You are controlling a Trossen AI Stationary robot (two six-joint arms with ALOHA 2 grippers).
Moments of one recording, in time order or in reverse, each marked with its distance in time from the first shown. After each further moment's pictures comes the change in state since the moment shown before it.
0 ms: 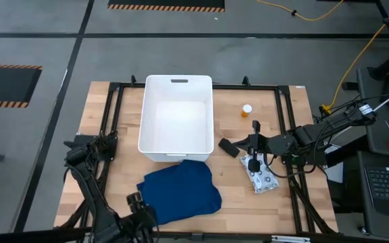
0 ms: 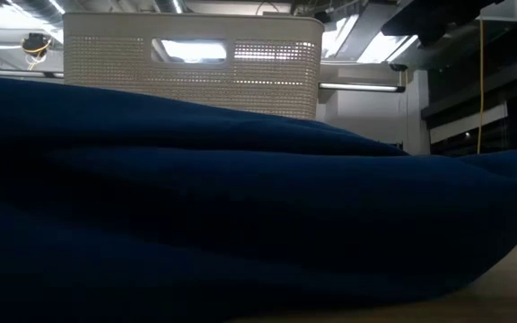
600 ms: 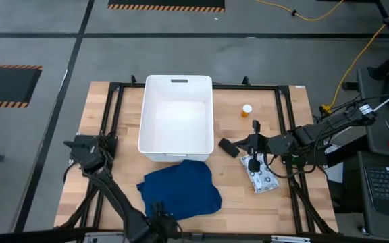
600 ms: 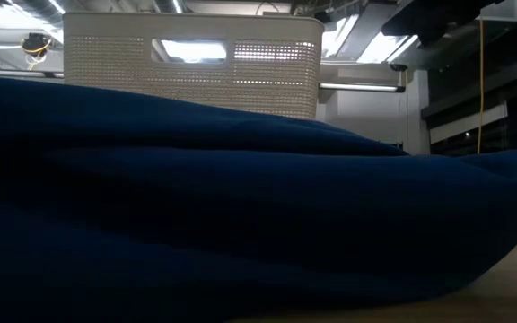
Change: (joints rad) left arm 0.124 0.162 0.000 0.270 0.300 0.344; right arm 0.000 0.000 0.000 0.000 0.000 0.000
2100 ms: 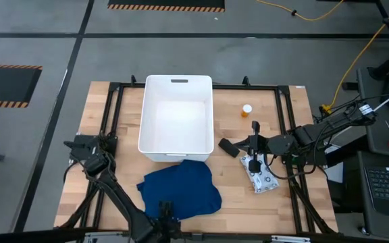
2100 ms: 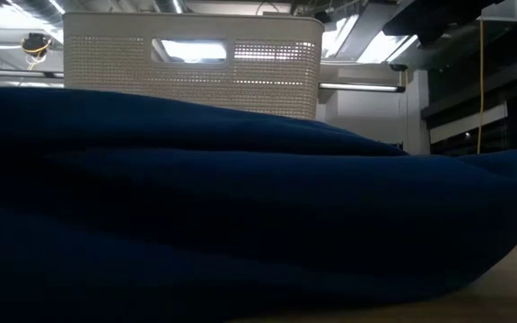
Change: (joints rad) left arm 0.015 0.041 -0.018 0.033 -0.105 0.309; right arm 0.000 0.000 0.000 -0.005 -0.019 -0.031
